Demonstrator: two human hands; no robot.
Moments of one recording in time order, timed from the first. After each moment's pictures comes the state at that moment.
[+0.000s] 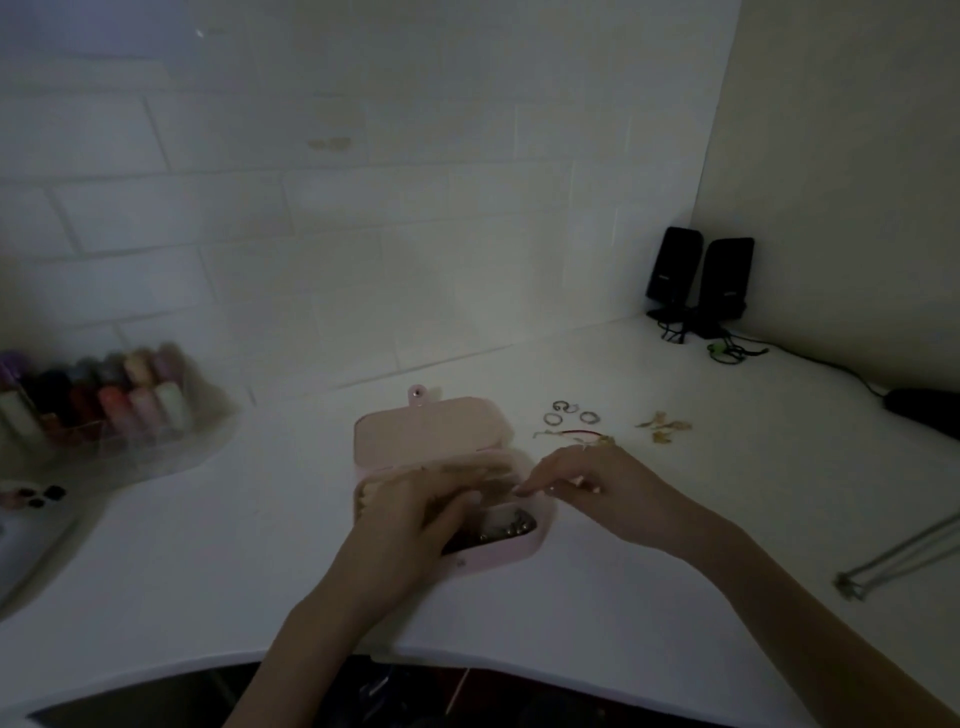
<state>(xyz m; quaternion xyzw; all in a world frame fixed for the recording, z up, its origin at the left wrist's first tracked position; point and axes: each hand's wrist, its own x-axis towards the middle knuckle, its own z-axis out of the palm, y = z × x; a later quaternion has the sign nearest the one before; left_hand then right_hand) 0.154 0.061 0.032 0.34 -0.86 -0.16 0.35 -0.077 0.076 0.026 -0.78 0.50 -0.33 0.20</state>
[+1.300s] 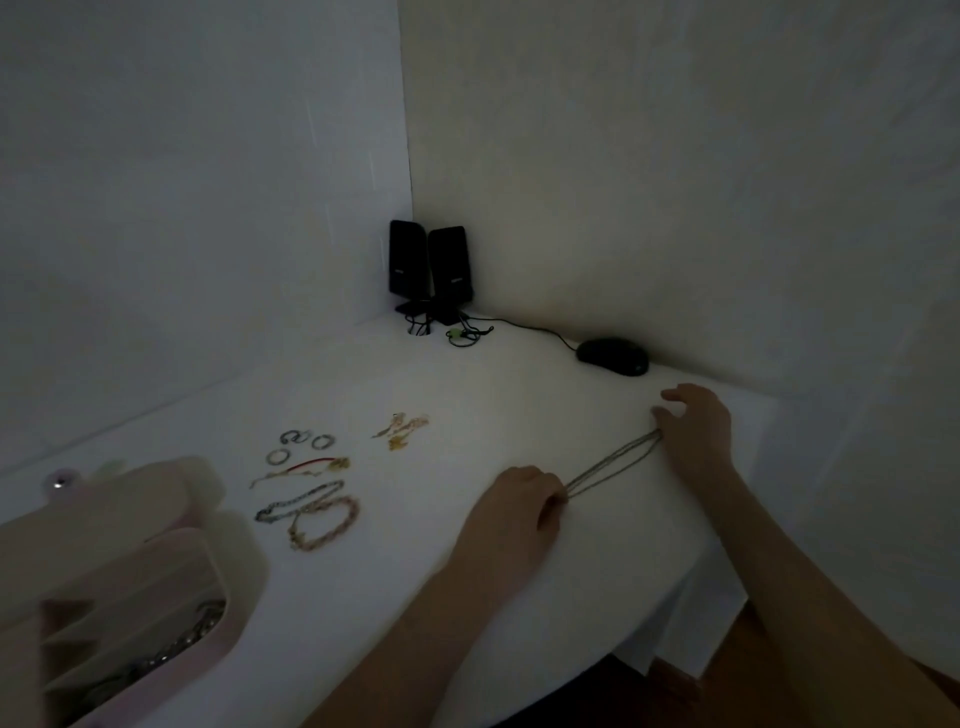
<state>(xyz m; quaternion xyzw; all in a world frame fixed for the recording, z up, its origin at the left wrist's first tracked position) -0.141 0.113 -0.020 0.12 -0.93 -0.22 0.26 -0.376 0.203 -0.015 -0.21 0.87 -0.45 -0.08</state>
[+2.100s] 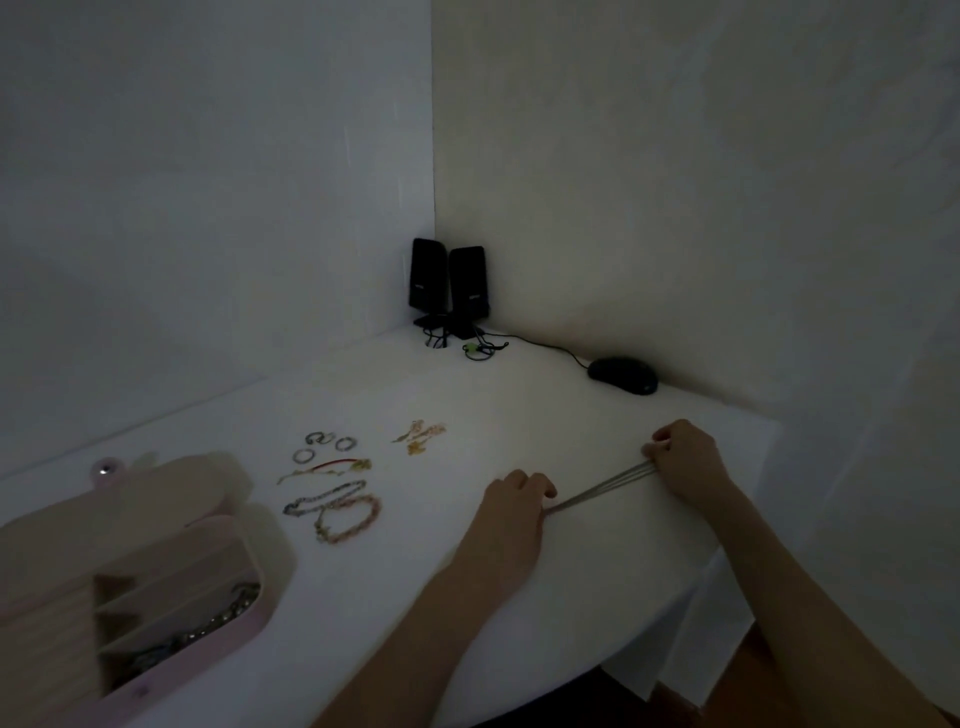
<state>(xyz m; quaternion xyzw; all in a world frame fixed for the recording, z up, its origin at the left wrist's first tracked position) -0.127 0.110 -0.016 0.19 -0.93 -0.23 0.22 -0.355 0.204 -0.005 -0.27 0.90 -0.35 0.00</state>
